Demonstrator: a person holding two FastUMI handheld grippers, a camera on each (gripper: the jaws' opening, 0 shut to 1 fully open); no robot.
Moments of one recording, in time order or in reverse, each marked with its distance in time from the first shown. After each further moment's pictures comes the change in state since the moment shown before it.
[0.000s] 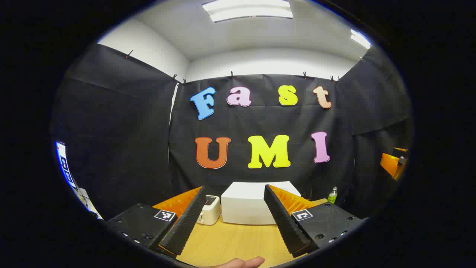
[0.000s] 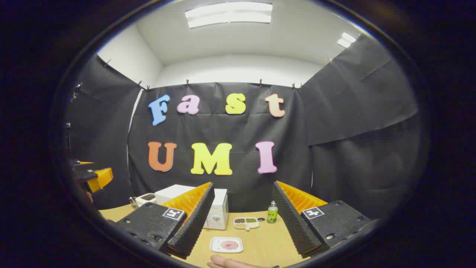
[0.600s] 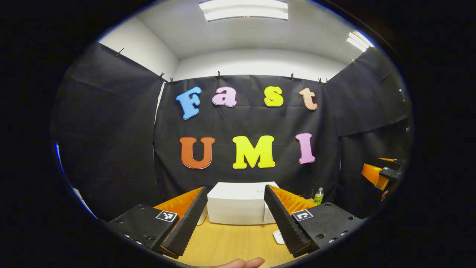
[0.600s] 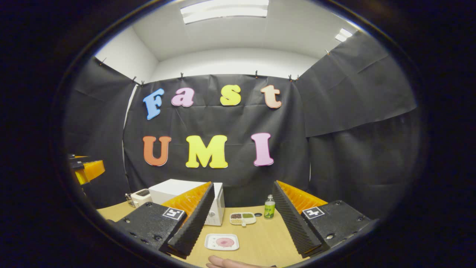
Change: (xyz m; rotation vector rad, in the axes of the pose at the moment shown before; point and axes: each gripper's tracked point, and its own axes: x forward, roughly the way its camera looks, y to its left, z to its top) left arm 0.001 -0.029 0.000 -0.048 0.023 -0.113; right arm 0.027 -0.027 -0.015 0.021 0.029 -0.027
